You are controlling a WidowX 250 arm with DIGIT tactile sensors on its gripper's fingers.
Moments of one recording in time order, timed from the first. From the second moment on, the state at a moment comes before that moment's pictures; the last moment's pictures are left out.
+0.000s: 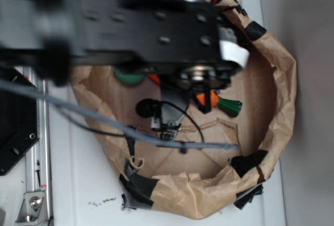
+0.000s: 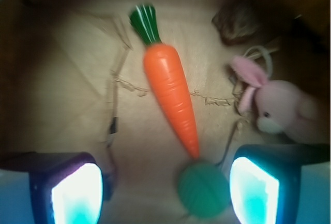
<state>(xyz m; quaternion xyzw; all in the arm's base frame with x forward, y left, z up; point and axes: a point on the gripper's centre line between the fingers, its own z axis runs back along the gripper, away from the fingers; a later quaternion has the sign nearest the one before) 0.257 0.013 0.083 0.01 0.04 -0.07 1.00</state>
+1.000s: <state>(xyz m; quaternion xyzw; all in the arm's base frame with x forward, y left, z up) 0.290 0.003 0.020 0.00 0.08 -0.09 0.99</state>
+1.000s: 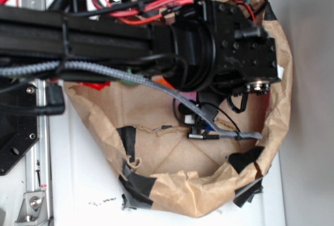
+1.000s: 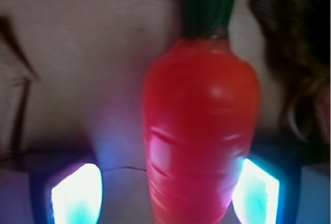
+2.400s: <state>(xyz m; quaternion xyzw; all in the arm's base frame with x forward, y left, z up) 0.319 -0.002 0.021 -0.04 0.05 -0.06 1.00</state>
